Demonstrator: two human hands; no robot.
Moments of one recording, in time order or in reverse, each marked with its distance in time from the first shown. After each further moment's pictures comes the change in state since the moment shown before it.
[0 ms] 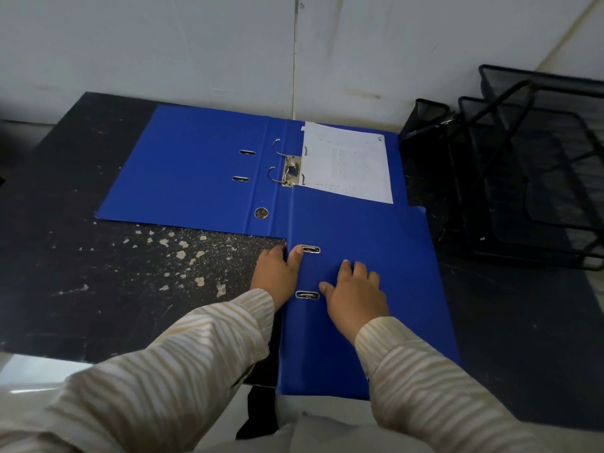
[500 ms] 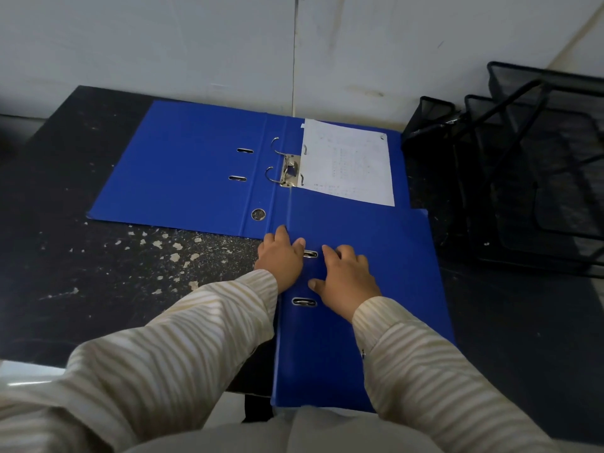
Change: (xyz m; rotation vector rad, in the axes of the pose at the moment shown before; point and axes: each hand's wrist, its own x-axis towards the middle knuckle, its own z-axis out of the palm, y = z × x) left_hand 0.029 0.023 0.005 0.211 -0.052 -0.051; right_hand 0.031 -0.008 -0.015 0.044 -0.079 -0.170
